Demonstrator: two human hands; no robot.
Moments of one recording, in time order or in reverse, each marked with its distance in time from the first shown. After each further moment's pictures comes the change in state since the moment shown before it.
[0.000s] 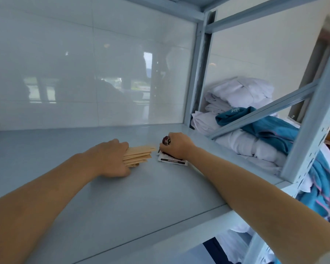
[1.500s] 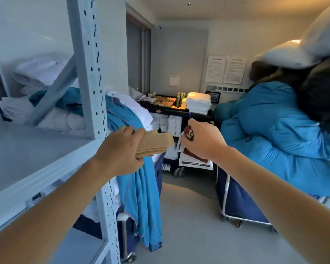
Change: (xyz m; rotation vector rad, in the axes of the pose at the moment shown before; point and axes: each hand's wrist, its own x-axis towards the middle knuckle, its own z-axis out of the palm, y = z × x) left_hand -0.080 0.501 -0.020 -0.192 0.442 0.926; right_hand -0.545 0.260 -0.266 -0.525 0.466 0.528
